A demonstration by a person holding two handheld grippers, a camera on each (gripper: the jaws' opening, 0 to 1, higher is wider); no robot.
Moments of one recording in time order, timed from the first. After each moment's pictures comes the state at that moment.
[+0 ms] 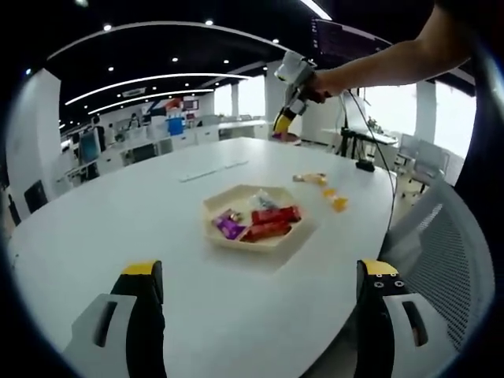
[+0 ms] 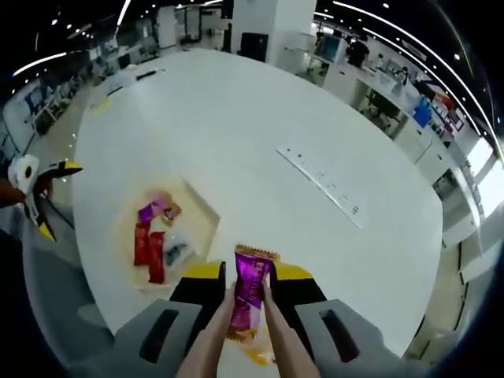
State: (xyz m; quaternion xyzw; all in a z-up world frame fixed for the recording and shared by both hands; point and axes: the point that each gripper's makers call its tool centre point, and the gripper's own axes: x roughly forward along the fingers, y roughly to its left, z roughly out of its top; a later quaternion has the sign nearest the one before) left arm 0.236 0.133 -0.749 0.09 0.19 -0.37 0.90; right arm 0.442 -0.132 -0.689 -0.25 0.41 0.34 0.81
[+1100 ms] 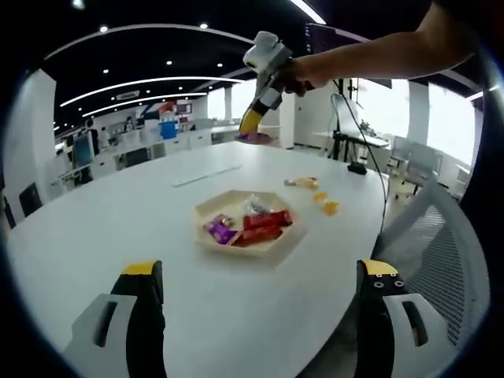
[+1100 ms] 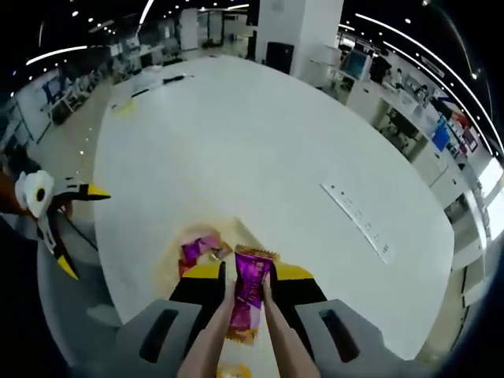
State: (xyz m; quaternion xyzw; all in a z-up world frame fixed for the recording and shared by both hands) left arm 0.231 0.125 -0.744 0.08 0.18 -0.40 0.90; right arm 0.416 -0.025 -0.667 -0.25 0.38 0.39 0.80
